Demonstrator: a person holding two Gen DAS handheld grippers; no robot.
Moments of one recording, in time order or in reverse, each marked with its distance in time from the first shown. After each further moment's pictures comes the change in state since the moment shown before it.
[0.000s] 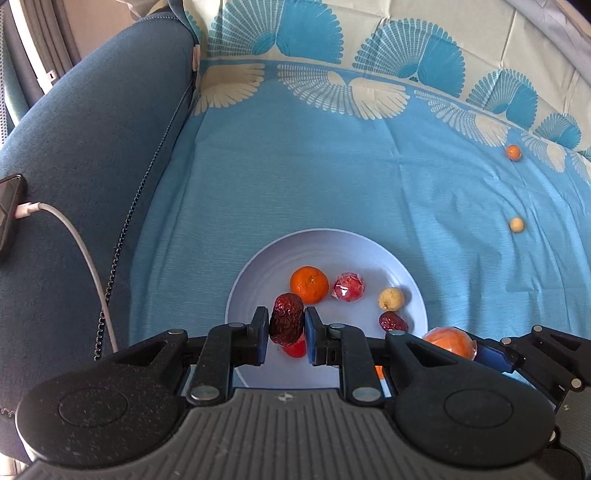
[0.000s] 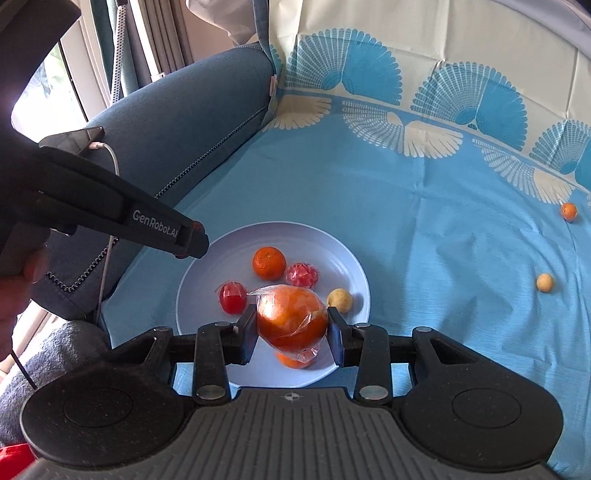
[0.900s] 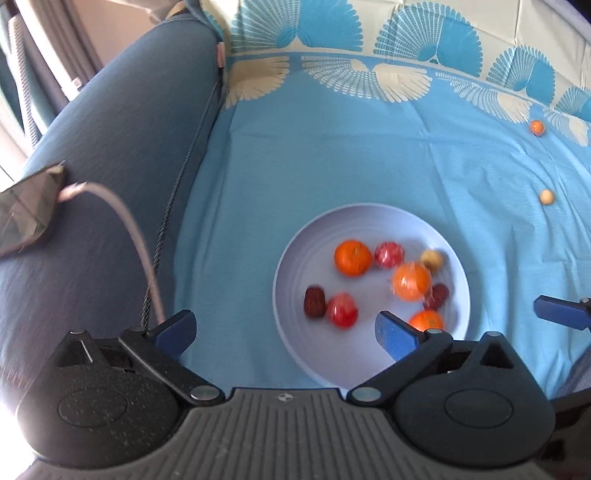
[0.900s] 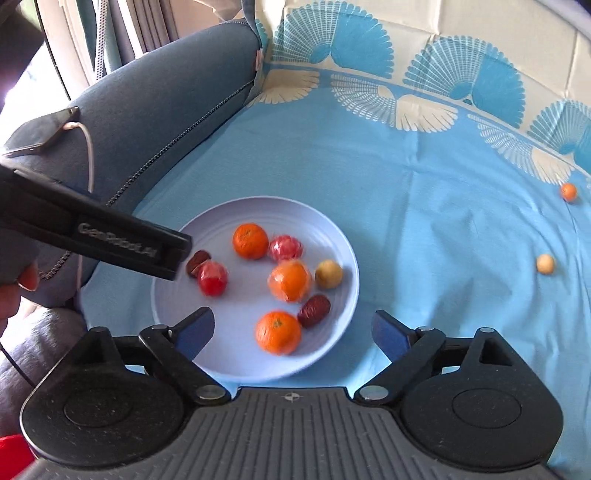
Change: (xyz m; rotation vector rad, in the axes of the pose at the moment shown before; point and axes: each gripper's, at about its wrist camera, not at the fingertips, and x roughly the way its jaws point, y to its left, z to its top) left arm -0.023 0.017 -0.029 0.032 0.009 0.124; right arm -0.008 -0.013 -0.011 0.039 0.063 -0.026
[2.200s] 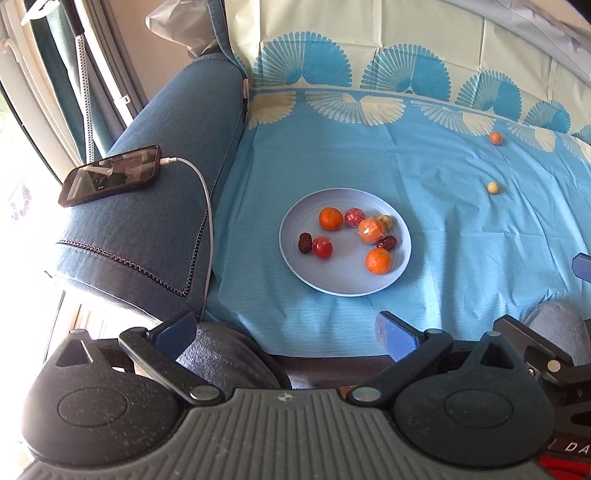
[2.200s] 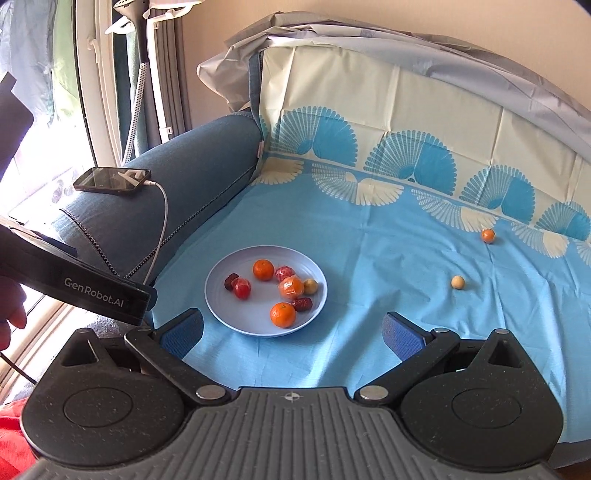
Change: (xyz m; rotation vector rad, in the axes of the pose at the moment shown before) left arm -0.144 -0.018 -0.094 -0.014 -0.106 0.028; right arm -0.175 0.037 -0.075 -0.044 -0.268 -0.080
